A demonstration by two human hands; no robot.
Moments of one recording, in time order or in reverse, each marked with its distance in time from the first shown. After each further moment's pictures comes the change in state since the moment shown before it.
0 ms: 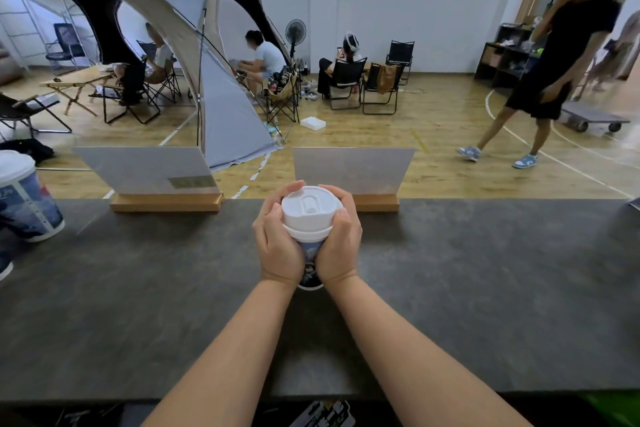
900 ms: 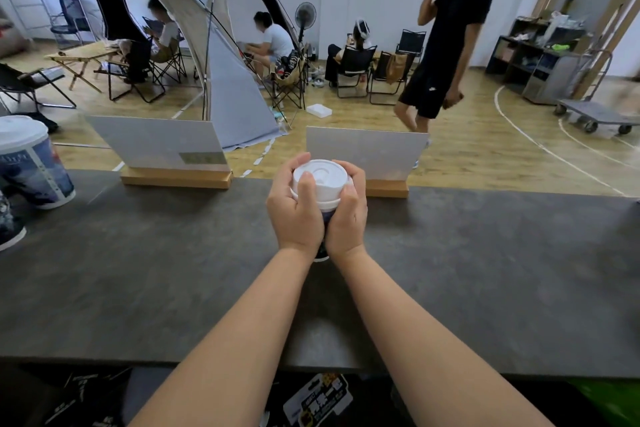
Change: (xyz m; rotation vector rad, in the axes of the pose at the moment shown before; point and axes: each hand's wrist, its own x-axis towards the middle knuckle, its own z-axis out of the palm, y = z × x) left_hand 0.004 0.003 0.006 0.277 0.078 0.066; right_hand 0.002 -0.006 0.004 -0.143 -0.021 0.055
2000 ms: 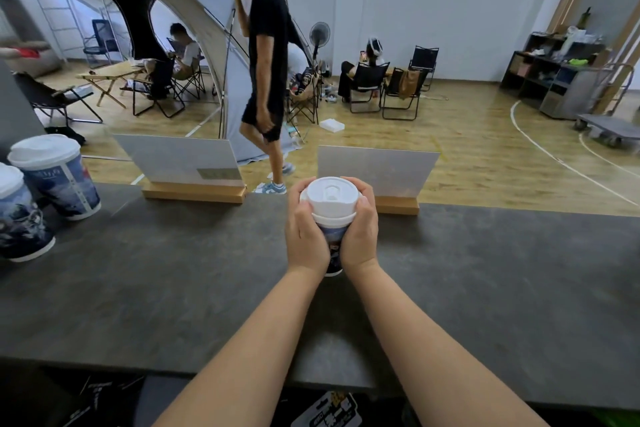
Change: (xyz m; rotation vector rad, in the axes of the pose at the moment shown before) left_hand -0.004 -0.011 -0.004 -0.076 -0.102 -0.097; right_hand 0.007 0.001 -0.004 0.227 -0.080 -0.014
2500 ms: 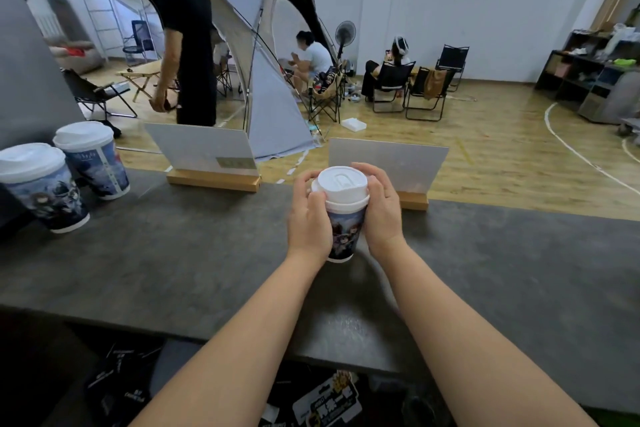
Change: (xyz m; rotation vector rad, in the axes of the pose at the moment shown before) left_hand -0.008 0.015 -0.003 0.197 0.017 -0.032; right_hand 0.022 -0.009 -0.029 -0.044 -0.129 0.090
